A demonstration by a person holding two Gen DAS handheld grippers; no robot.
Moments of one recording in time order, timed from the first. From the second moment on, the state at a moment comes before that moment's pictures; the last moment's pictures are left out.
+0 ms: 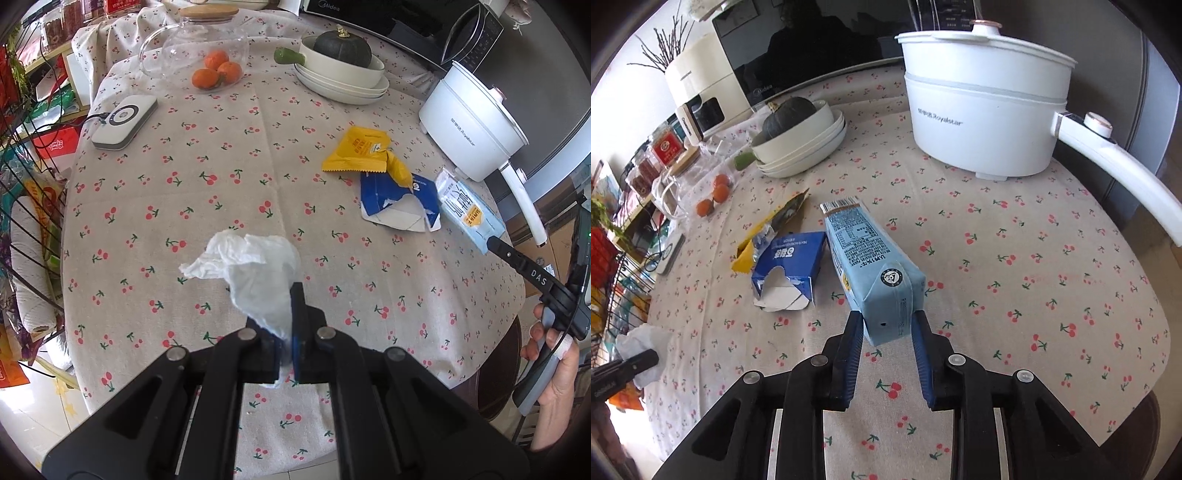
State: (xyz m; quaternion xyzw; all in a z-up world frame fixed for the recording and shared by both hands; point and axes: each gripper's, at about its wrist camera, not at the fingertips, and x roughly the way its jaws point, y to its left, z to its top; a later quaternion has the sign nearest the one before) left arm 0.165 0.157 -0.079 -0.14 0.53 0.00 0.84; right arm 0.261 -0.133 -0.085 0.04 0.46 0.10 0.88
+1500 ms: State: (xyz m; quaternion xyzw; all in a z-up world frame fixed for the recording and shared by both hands) left arm 0.151 0.104 -0.062 -0.11 0.52 -0.05 0.85; right arm 0.253 -0.181 -0.104 0.20 0.54 -0.10 0.81
